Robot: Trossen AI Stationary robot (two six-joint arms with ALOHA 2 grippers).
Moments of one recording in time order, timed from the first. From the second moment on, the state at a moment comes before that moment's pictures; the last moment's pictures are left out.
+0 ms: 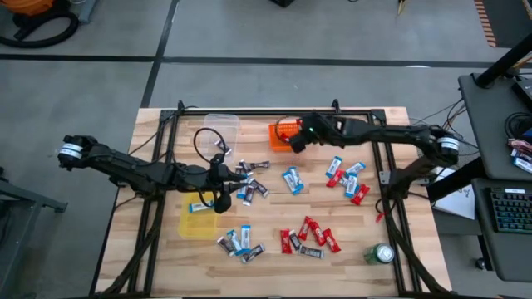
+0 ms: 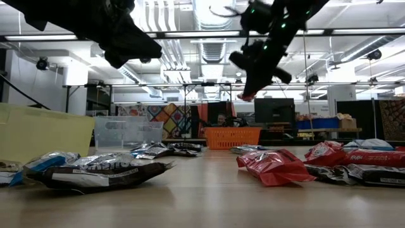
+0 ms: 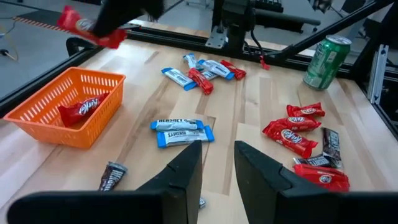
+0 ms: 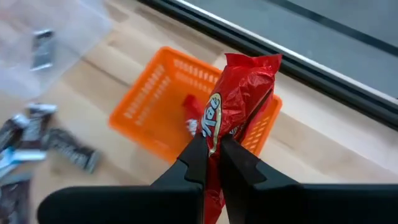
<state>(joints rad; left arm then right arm) -0.18 1.12 0.55 0.22 -0.33 -0.24 -0.37 1.53 1.12 -0.47 0.32 0.51</state>
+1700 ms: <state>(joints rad) -0.18 1.35 0.58 0.17 -0.35 -0.47 -0.04 1.60 1.30 -0.72 0.30 0.40</state>
